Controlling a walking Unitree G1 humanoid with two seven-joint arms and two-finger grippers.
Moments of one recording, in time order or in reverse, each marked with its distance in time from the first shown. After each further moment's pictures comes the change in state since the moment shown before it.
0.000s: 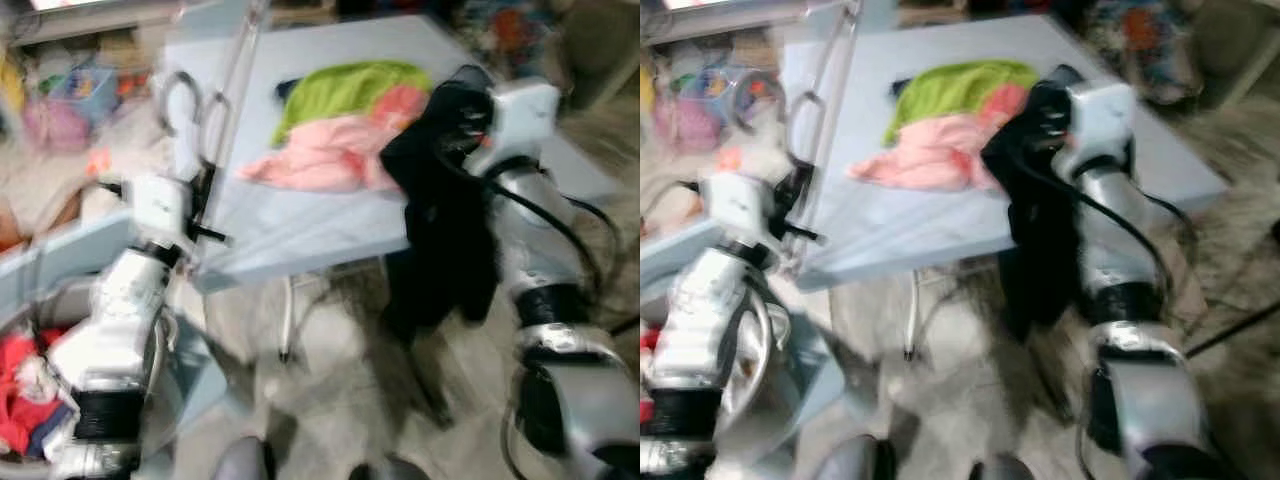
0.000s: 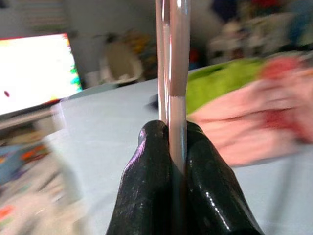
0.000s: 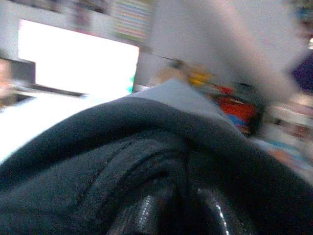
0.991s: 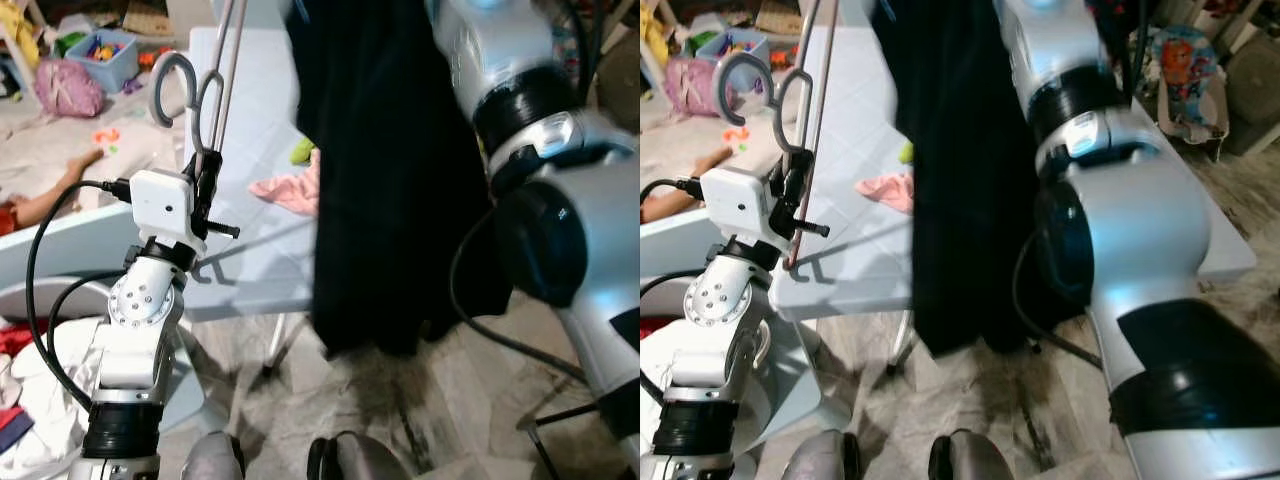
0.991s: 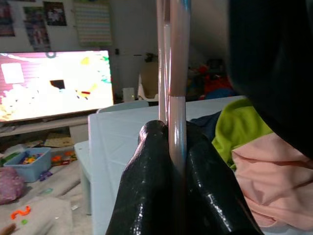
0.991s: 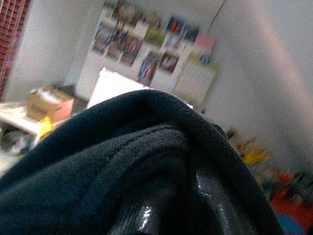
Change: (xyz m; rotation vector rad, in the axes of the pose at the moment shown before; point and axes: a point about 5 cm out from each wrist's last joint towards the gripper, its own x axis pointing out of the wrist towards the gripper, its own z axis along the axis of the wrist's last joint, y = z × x) left arm -0.005 -0.025 0.017 0.015 -0.103 0.057; right arm 0.113 0.051 0.173 -0.109 -0.200 0.100
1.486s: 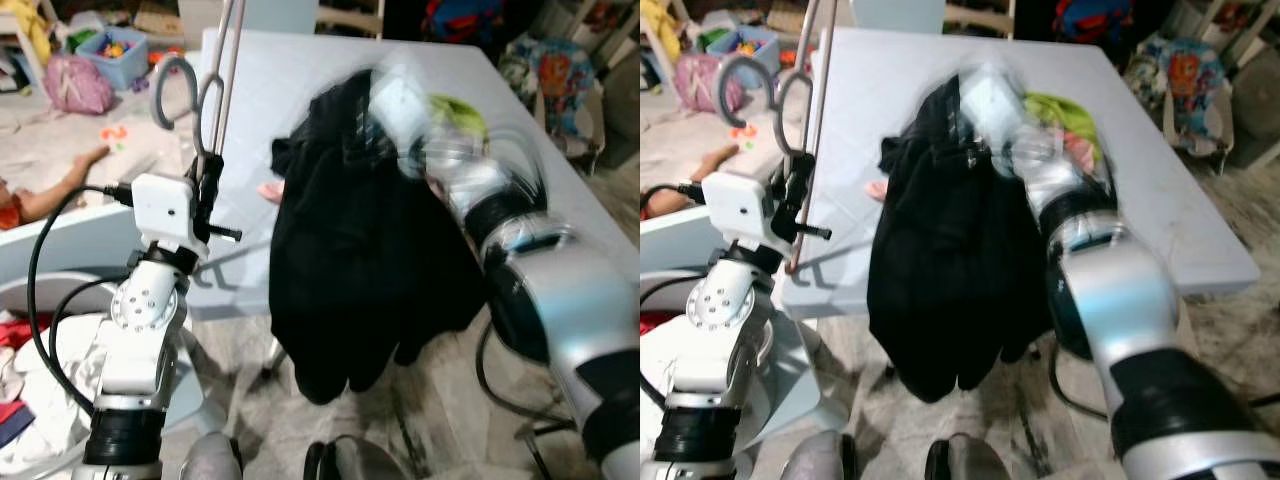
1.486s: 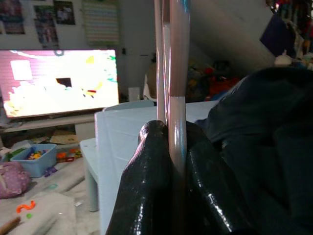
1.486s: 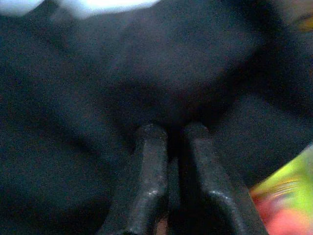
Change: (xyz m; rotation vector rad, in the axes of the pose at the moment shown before) left arm -0.001 -0.008 -0.001 -0.013 0.014 -0.018; right arm -0.112 0.026 -0.187 -0.209 0.806 0.332
